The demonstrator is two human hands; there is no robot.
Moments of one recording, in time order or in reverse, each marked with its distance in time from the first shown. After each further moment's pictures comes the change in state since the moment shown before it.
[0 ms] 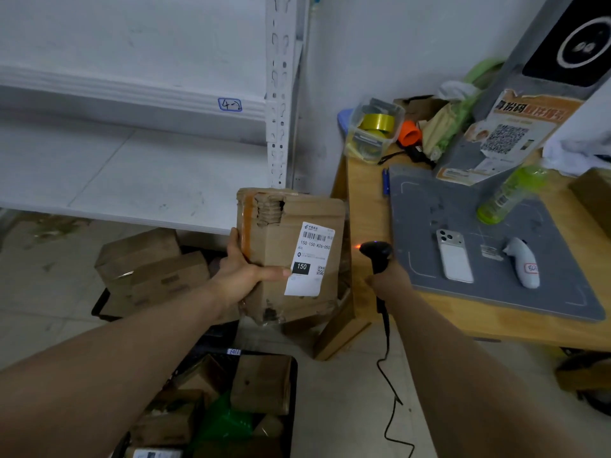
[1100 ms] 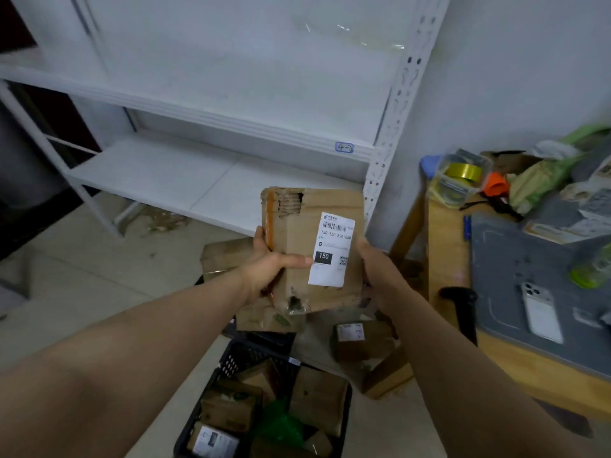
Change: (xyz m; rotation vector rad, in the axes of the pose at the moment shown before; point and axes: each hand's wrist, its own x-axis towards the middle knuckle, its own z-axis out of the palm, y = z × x) left_hand -0.104 0.016 -0.125 -0.274 0.146 0.016; right_hand -0.150 -0.155 0.070 0.492 -0.362 -0.245
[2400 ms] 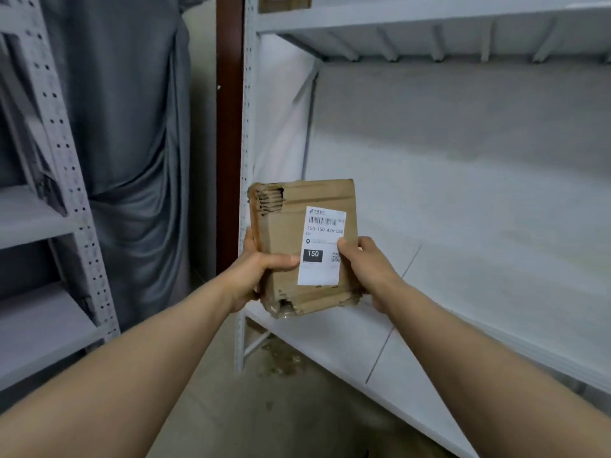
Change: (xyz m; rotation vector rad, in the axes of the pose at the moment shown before) left_hand -0.083 0.177 -0.734 -0.199 0.238 0.541; right_hand -0.142 -0.417 0.665 -0.167 -0.217 -0.615
